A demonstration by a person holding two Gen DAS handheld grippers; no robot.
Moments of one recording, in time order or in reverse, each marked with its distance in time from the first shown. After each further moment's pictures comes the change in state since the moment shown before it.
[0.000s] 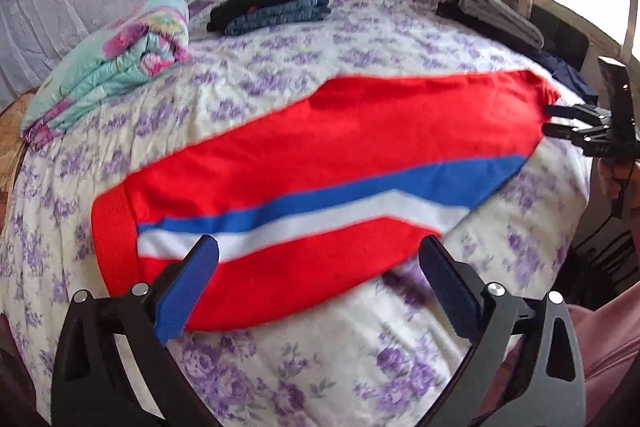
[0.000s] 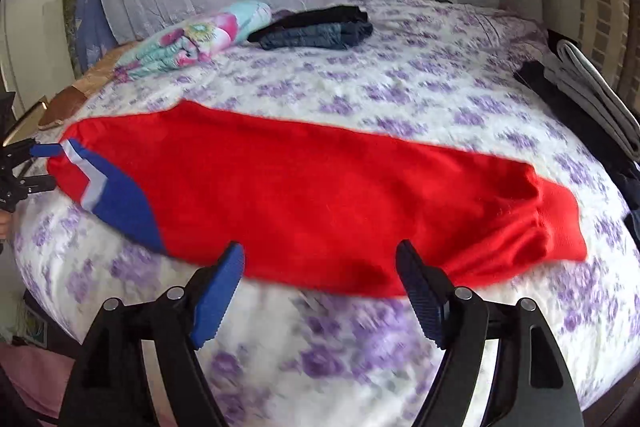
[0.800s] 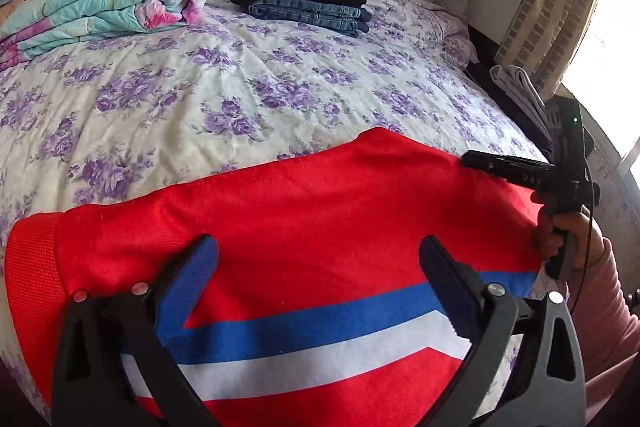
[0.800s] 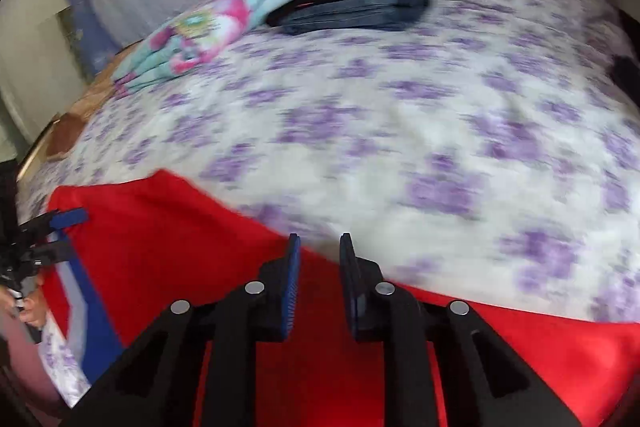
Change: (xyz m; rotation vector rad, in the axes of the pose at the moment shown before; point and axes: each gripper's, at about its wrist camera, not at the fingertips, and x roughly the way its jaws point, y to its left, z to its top) left arm 0.083 0.056 0.028 -0.309 0.017 -0.143; right arm 0.142 -0.011 0.095 0.096 0.136 0.049
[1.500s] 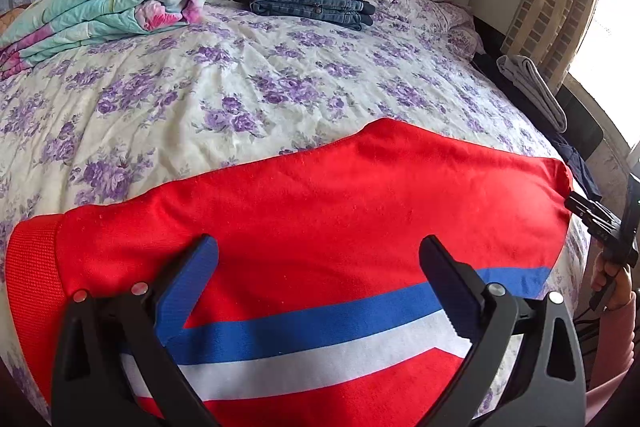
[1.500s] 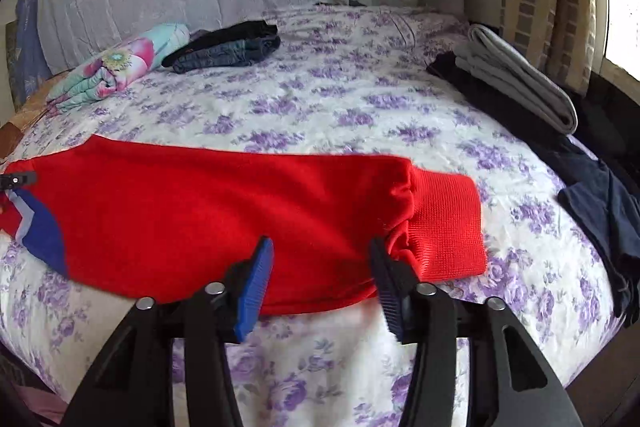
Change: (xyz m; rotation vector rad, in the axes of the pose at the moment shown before) left arm 0.005 -0.003 0.000 0.025 0.017 0.039; right arm -0.130 -0.062 -0.126 0.018 -0.206 -0.290
